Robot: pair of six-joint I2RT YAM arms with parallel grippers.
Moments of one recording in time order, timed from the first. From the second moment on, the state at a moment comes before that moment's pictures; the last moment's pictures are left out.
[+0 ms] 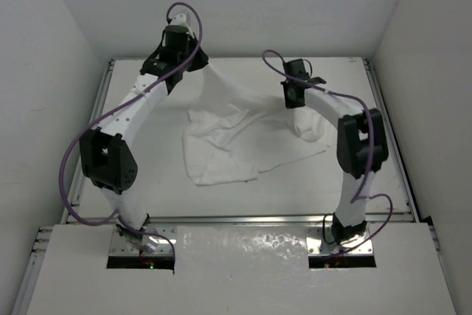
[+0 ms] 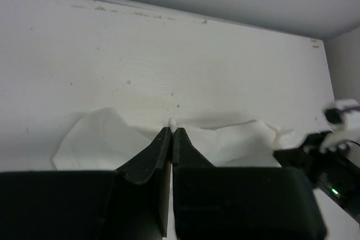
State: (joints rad) left arm -0.29 1.76 1.66 -0.33 -0.05 -0.51; right arm 0.28 2.05 1.50 -0.43 0.26 0.09
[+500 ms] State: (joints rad) left arm -0.27 1.31 1.84 -0.50 -0.07 -0.47; right arm 0.28 1.04 1.24 -0.57 0.26 0.17
